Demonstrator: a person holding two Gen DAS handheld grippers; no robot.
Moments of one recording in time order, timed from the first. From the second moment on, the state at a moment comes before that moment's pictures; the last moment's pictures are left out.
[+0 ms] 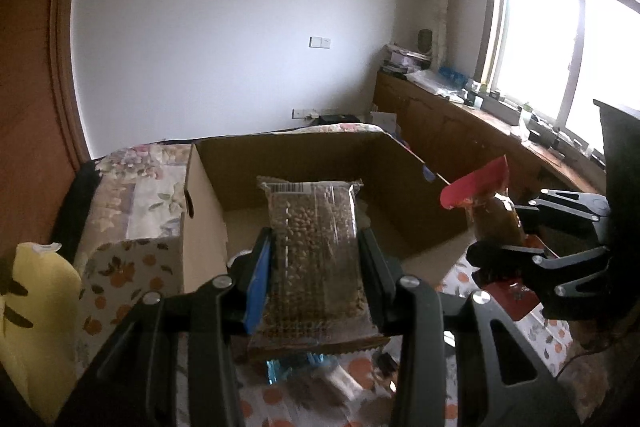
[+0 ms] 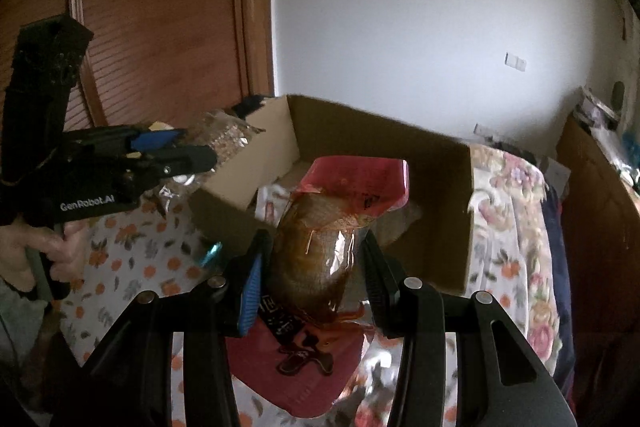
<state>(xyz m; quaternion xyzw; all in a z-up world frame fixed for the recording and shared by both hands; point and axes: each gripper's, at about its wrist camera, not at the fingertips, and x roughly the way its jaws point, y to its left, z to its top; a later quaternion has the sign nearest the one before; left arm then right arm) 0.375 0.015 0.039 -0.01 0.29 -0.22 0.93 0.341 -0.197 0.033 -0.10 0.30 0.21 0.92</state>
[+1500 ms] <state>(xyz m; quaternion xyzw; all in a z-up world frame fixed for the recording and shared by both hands) 0.448 -0.003 -0.016 0.01 0.35 -0.18 0.92 0.447 -0.207 -0.025 -0.05 0.38 0.18 0.91</state>
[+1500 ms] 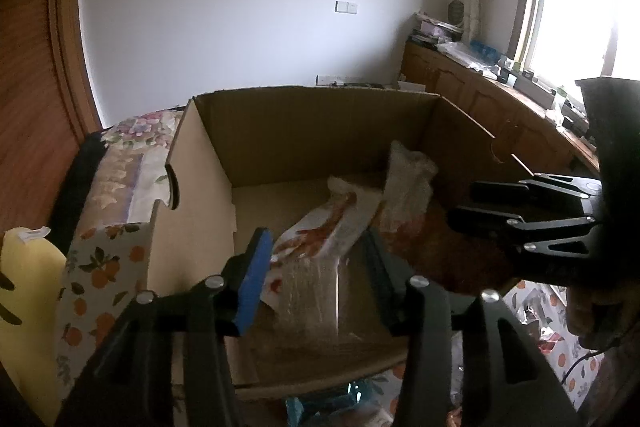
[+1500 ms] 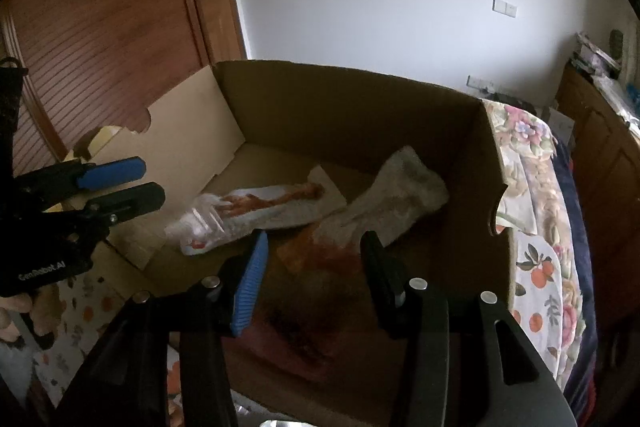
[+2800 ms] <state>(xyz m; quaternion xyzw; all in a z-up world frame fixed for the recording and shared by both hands) 0.307 -0.020 -0.073 0.02 0.37 -0.18 0.91 0.274 -0.288 -0.079 -0.03 0.37 0.15 0.92</state>
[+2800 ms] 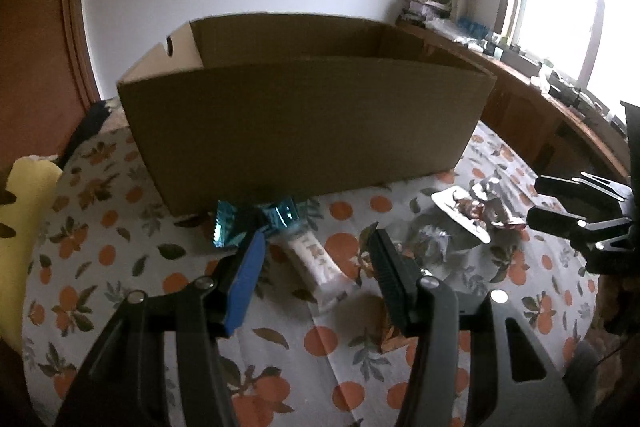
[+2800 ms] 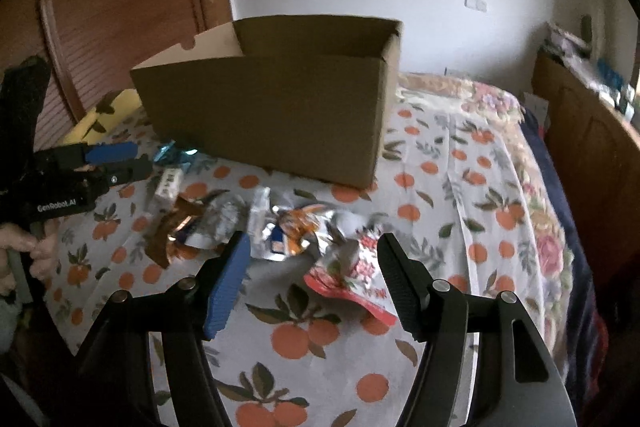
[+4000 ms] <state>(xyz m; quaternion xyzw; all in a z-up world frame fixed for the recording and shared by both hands) 0.331 -0.045 -0.112 0.01 0.44 -0.18 0.88 0.287 -0.303 -0.114 0.00 0.41 0.14 0.90</state>
